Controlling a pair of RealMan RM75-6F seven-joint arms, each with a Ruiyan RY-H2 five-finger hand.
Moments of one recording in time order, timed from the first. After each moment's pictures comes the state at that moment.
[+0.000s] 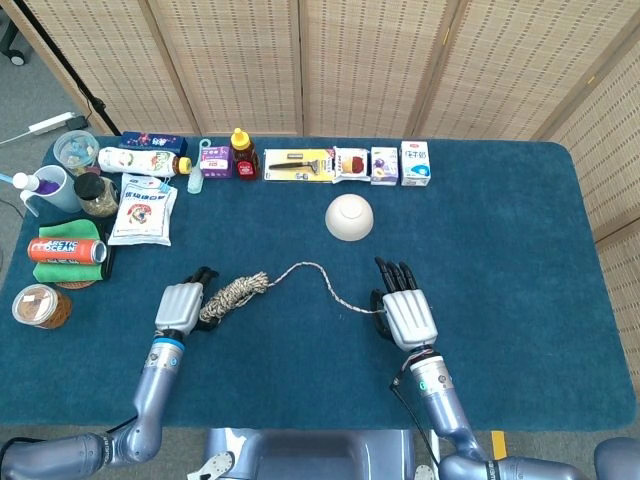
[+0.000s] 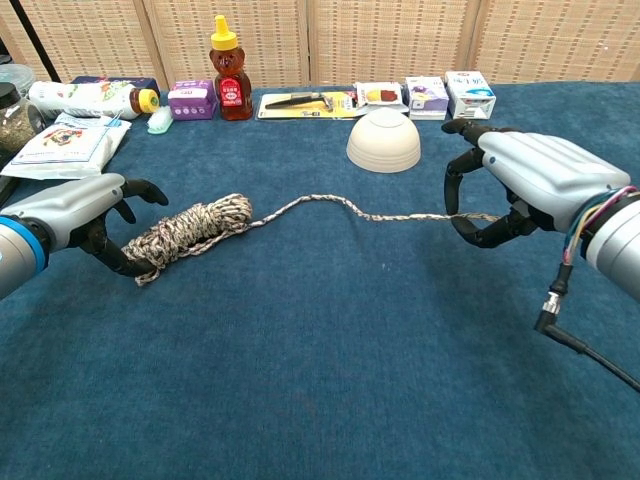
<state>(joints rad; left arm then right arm) -0.54 -1.72 -0.20 -1.49 0.87 1.15 0.53 0.50 -1.72 0.17 -1.58 -1.21 1.26 -0.52</state>
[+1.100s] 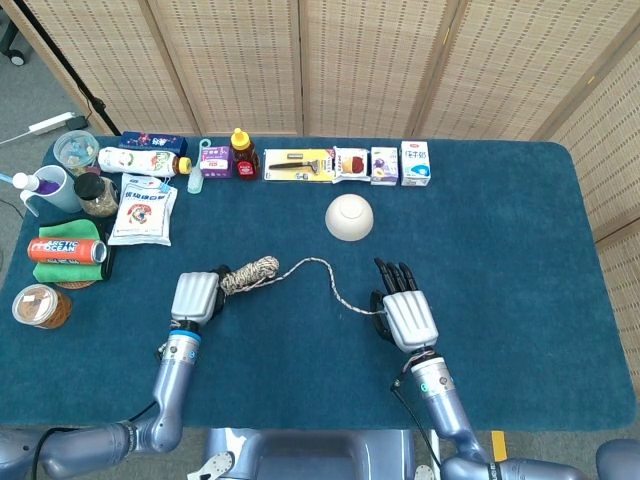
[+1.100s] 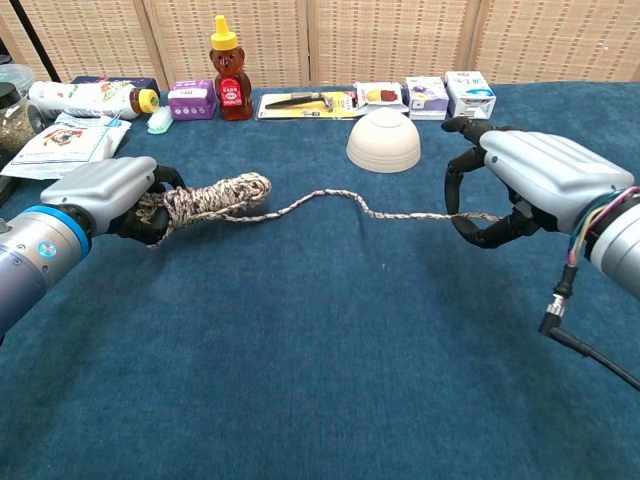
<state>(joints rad) -0.61 -1.83 -0.20 -1.32 0.97 1.21 0.56 0.49 -1.72 0.16 -1.58 -1.24 1.26 -0.50</state>
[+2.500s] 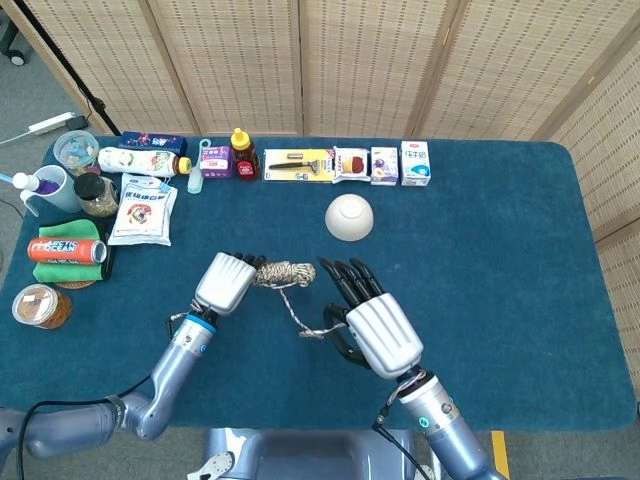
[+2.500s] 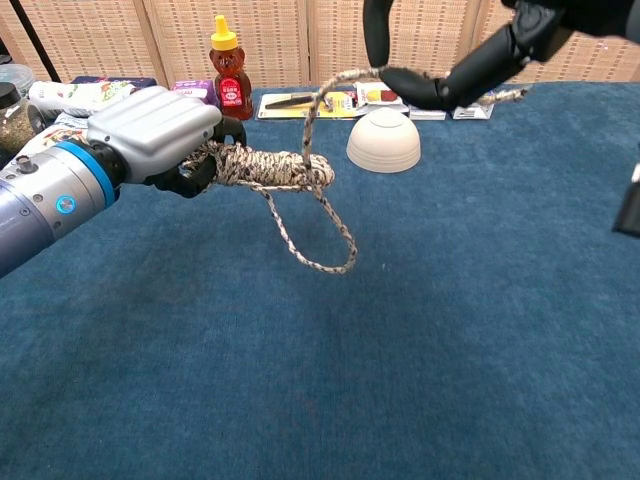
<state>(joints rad) -0.73 -1.72 -0.16 -1.38 1.23 1.12 0.69 0.56 -1.45 0.23 -2.23 -1.29 1.25 -0.70</state>
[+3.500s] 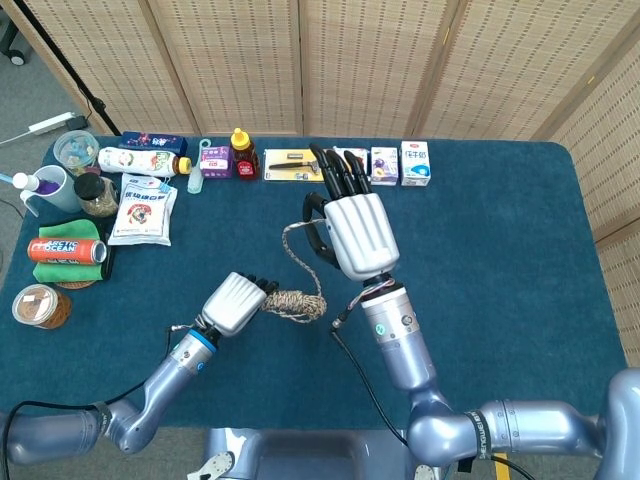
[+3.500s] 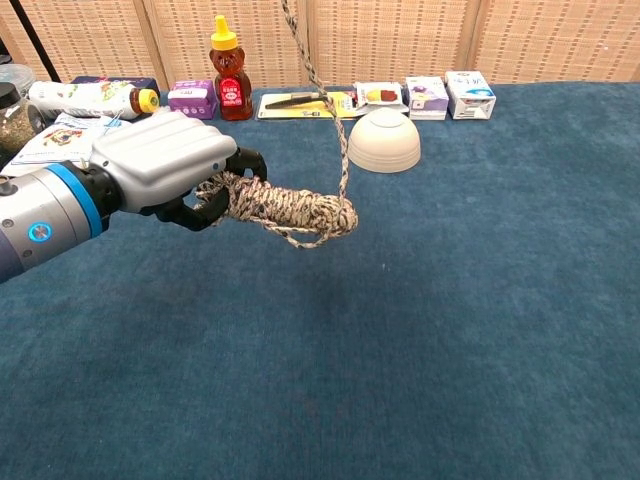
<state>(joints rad) -0.73 -1.64 -0.08 -1.48 1.35 1.07 0.59 0.92 -1.55 0.62 -2.00 -0.86 1.34 -0.81</state>
